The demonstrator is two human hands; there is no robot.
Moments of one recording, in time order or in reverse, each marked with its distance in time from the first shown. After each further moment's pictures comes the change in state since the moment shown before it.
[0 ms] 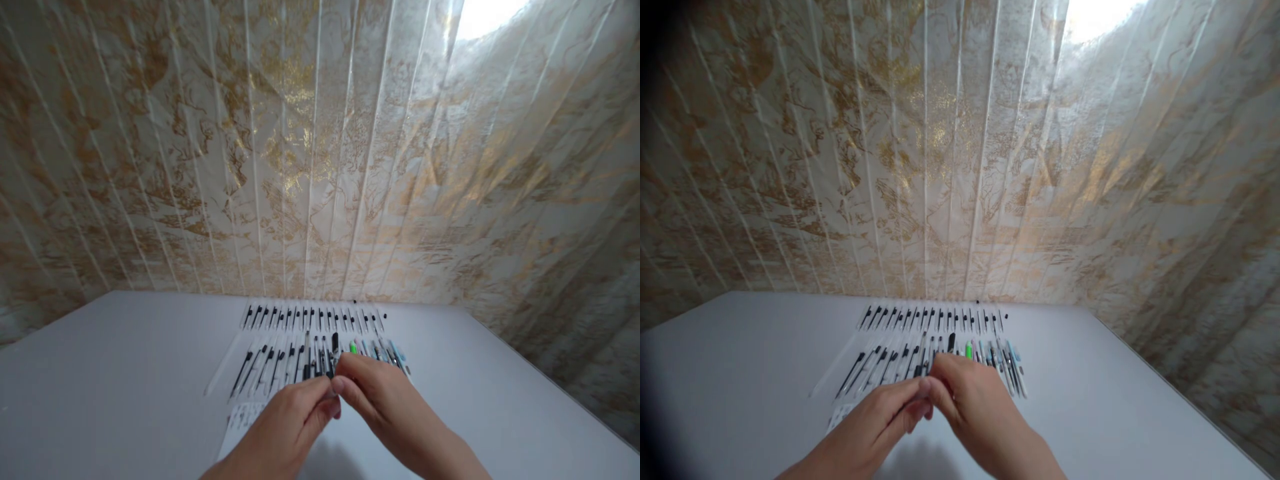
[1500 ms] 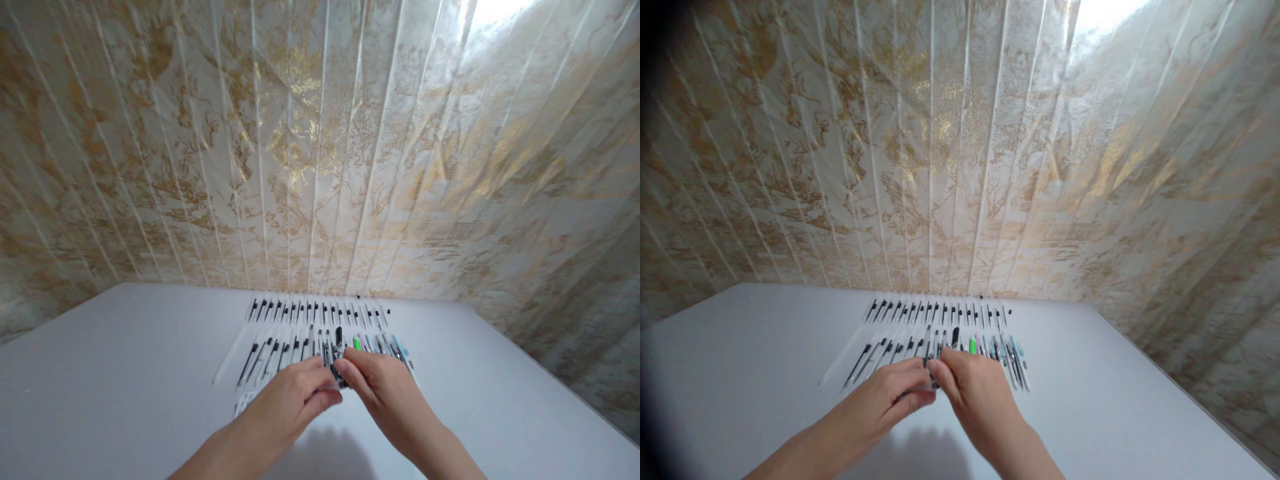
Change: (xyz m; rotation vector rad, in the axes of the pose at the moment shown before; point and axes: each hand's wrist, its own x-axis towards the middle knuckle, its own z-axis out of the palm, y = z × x) left_hand 0.006 -0.009 -0.013 0.171 -0.031 0.061; right_hand 0.002 0.005 0.012 -0.111 0.042 0.127
